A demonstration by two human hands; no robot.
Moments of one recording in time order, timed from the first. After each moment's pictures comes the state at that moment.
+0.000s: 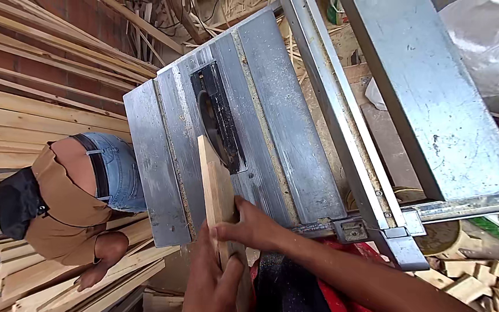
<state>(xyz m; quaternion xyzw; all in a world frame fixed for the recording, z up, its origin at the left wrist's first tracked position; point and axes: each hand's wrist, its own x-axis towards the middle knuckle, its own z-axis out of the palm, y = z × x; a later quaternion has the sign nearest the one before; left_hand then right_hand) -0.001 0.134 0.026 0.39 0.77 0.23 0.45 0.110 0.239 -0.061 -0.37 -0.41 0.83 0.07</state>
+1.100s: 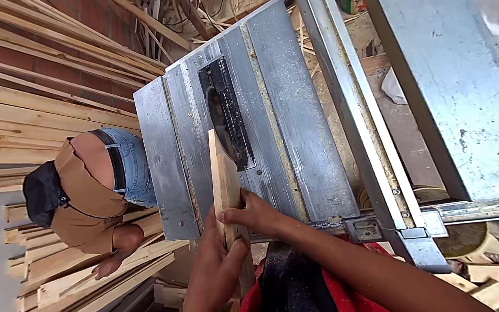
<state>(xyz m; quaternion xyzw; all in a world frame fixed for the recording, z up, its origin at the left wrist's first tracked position) -0.015 0.152 0.016 0.37 0.77 0.21 0.47 0.104 0.244 -0.055 -0.35 -0.33 0.87 0.07</state>
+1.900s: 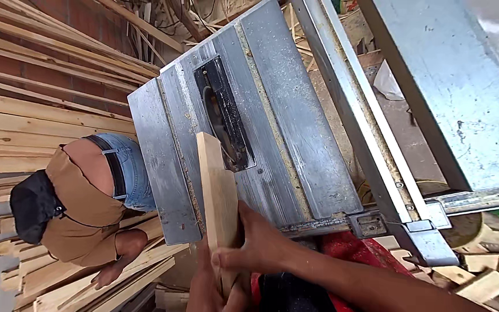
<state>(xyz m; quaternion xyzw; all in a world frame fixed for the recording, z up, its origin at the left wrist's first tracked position) -0.017 0.098 0.046 0.46 0.76 0.24 0.40 0.100 0.218 -0.043 -0.36 -0.48 0.80 0.09</state>
